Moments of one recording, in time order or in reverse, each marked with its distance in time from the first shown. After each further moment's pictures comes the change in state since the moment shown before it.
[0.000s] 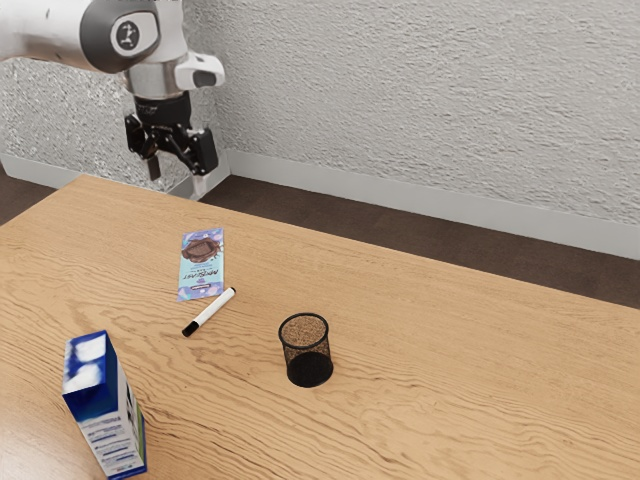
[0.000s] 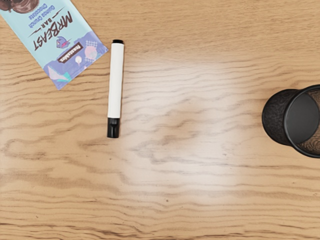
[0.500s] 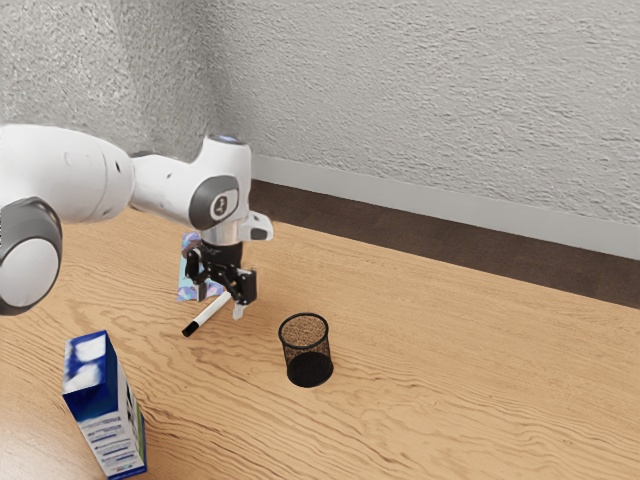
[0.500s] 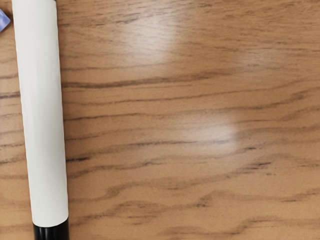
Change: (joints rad) arm -0.023 0.474 0.091 -0.112 -0.057 0.384 0.086
